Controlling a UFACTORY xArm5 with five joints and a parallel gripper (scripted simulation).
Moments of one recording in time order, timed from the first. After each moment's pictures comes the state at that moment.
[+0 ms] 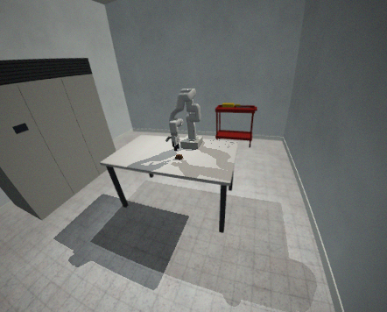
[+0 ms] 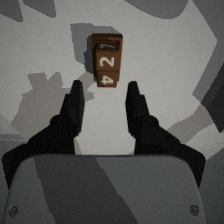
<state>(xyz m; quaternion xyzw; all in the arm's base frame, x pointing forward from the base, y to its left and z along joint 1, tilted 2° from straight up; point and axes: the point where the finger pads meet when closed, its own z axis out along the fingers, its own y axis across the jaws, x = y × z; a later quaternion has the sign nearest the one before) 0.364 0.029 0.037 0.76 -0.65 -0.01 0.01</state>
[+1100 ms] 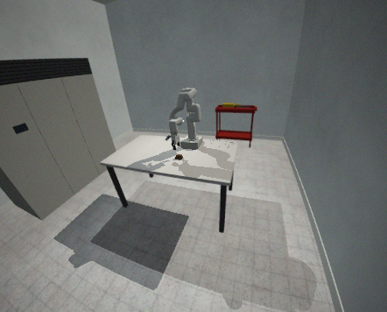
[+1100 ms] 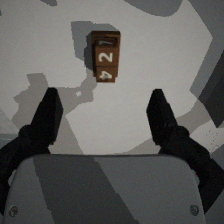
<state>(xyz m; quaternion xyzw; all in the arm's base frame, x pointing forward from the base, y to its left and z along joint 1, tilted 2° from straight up) 0.363 0.030 0.048 0.76 -0.65 -0.01 0.01</state>
